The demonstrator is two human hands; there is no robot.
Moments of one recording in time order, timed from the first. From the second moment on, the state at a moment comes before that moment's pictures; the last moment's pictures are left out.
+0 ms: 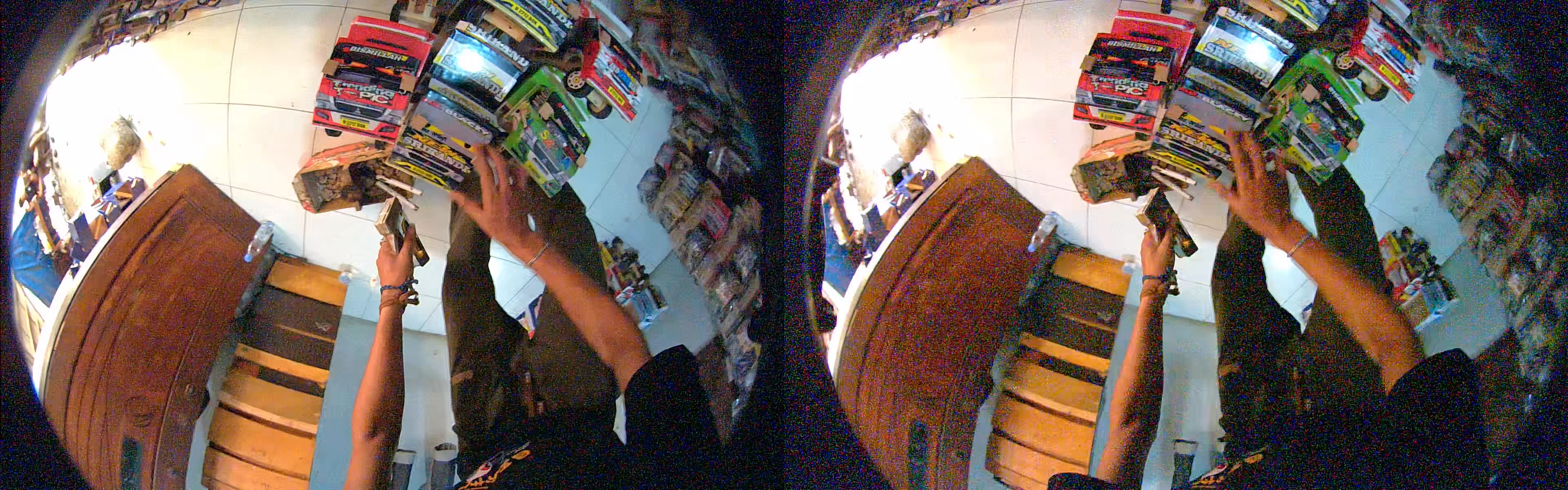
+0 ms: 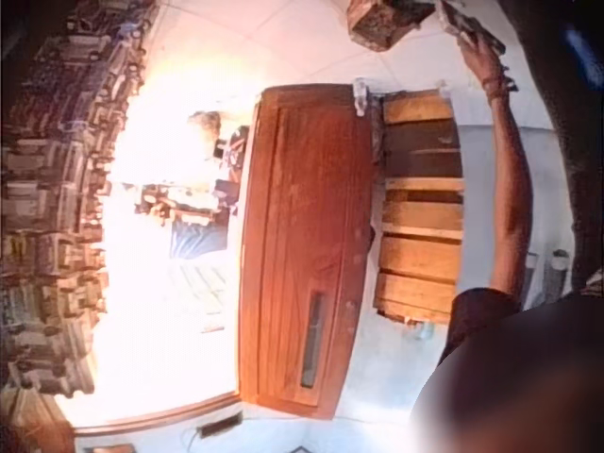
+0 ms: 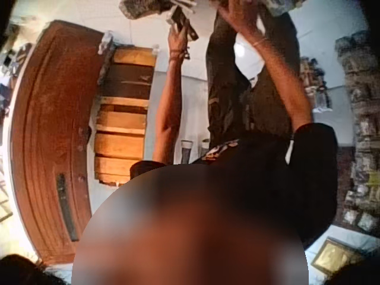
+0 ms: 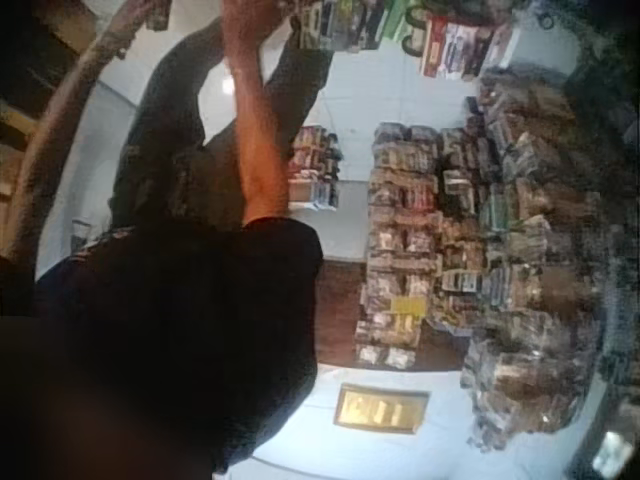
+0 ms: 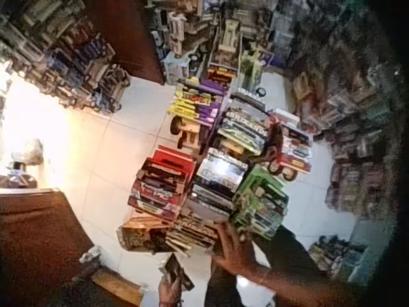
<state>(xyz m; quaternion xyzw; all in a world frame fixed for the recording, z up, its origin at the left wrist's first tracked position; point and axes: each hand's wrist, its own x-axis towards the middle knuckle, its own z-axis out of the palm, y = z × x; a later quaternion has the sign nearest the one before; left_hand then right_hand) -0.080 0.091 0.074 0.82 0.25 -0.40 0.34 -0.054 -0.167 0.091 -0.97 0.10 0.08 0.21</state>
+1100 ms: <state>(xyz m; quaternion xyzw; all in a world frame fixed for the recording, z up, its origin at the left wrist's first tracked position) 0.081 0.001 0.149 0.84 -0.31 -0.39 0.19 -0.057 -0.123 0.056 -0.88 0.33 0.10 0.33</state>
